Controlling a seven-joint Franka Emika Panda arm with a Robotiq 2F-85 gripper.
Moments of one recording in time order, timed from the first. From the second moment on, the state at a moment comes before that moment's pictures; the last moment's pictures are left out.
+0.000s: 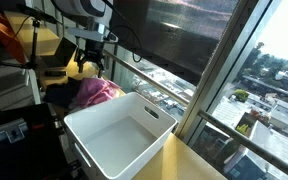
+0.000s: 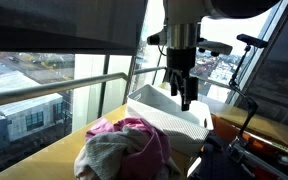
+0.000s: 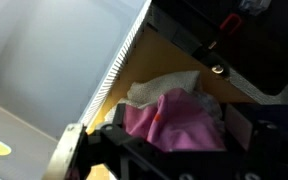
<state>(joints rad) 0.15 0.15 0.19 -2.05 -0.21 1.91 -0.28</state>
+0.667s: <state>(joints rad) -0.02 -0.09 -0.06 -2.06 -0.07 2.03 -0.66</state>
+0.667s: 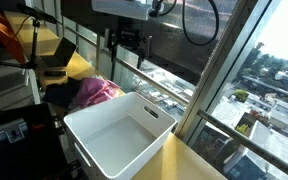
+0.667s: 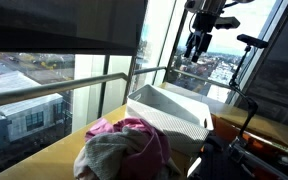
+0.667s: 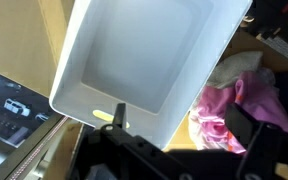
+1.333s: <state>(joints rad) -0.01 -0.09 -0.04 -2.08 -0.08 2.03 -0.64</state>
